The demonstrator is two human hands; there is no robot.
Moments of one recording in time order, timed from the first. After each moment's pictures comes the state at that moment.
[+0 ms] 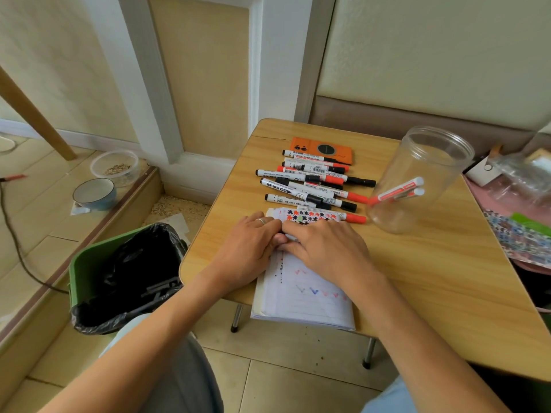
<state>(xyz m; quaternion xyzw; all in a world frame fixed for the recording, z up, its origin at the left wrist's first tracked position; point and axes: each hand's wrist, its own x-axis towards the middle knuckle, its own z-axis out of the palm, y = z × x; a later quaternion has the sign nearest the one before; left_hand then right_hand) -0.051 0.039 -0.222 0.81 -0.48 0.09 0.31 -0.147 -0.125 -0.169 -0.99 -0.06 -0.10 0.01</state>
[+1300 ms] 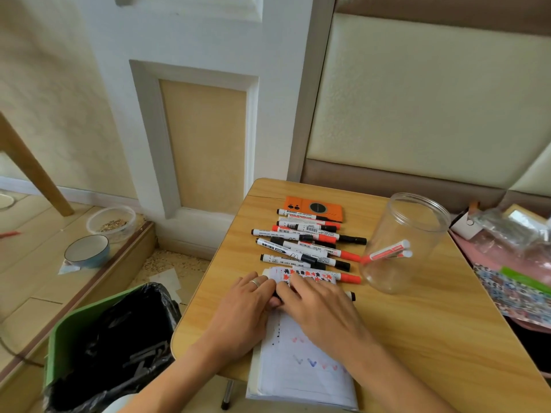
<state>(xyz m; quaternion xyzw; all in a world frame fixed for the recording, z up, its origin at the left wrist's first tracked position) -0.053 0.041 -0.214 0.82 -0.48 0.11 0.30 -0.147 -0.125 -0.178 -0.97 -0.11 -0.20 -0.10</state>
